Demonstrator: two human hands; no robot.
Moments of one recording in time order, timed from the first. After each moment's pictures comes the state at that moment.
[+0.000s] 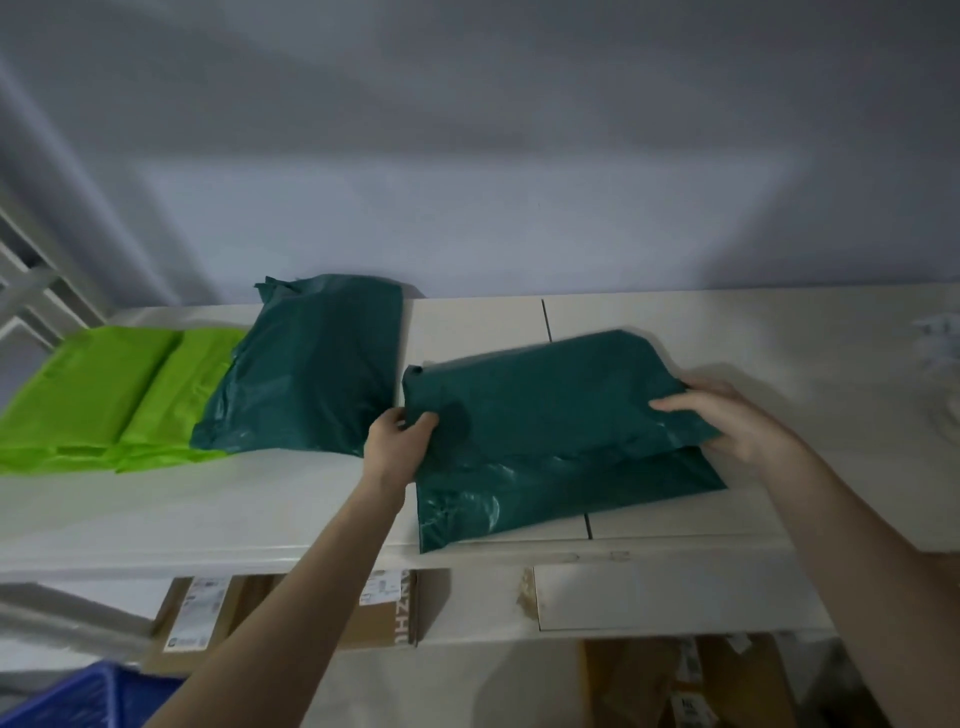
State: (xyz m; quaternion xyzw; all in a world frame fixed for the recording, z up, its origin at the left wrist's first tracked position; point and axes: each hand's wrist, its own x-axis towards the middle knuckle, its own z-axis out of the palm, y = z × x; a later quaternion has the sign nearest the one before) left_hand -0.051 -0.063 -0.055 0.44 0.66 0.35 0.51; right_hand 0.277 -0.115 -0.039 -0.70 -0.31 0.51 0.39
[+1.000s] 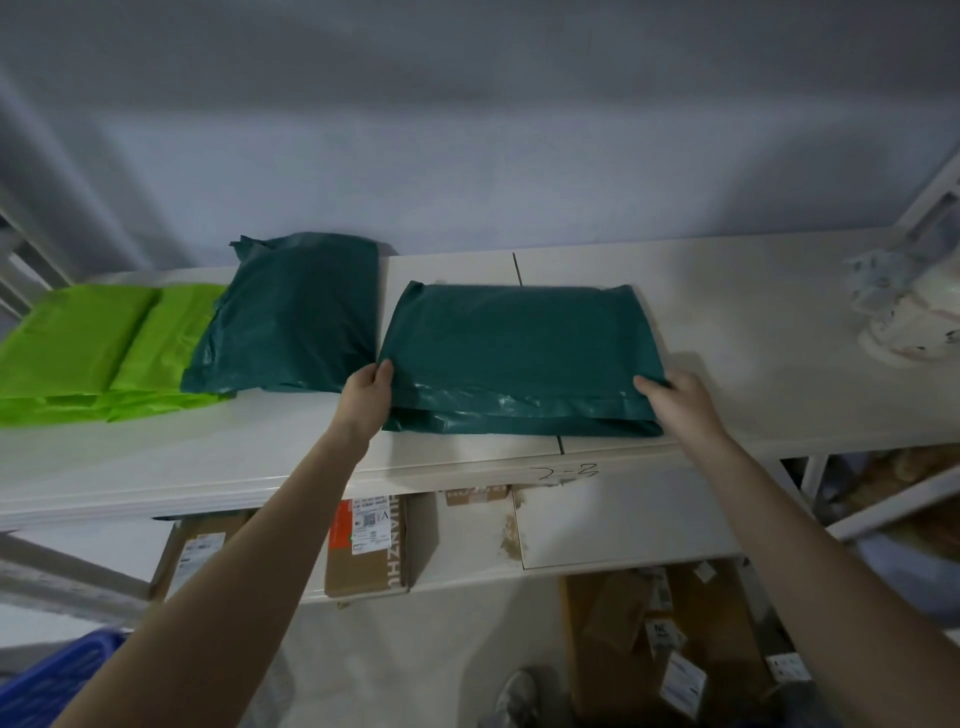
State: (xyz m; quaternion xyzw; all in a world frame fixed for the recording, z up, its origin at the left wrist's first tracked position) left_hand -0.075 -0.076 -0.069 0.53 0.61 0.32 0.50; right_hand 0.227 -0.188 -0.069 -0.79 -0.32 0.30 0.43
